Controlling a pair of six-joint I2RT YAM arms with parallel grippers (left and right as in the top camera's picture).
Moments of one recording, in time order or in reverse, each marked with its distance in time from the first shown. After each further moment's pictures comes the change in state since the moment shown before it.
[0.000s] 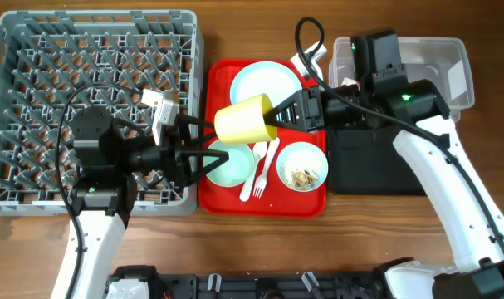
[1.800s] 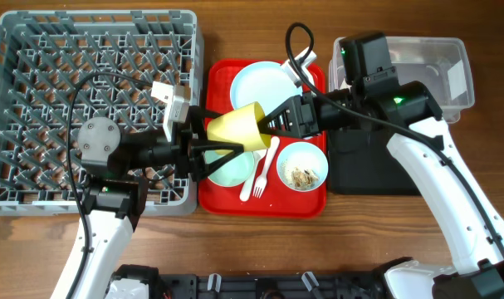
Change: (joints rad) left arm -0.126 0.000 0.000 0.348 -0.119 -0.212; right arm 0.045 0.000 0.000 -0.012 -0.015 0.013
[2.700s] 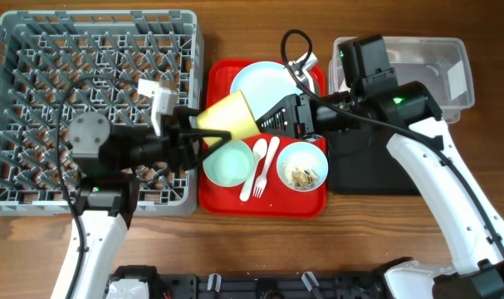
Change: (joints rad) left arm 0.097 0.000 0.000 -0.127 -0.011 0.002; right arm 0.002 0.000 0.000 -0.058 0.167 0.008
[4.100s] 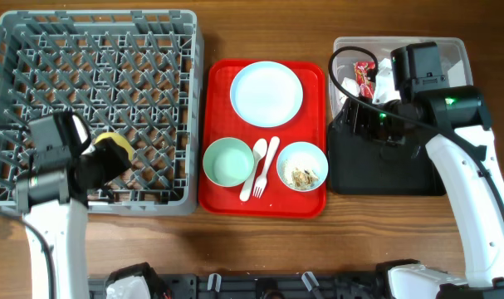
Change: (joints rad) left arm 0.308 0.055 0.309 -1.404 -1.208 0.364; right arm -0.217 -0.072 0.000 -0.310 0.766 -0.065
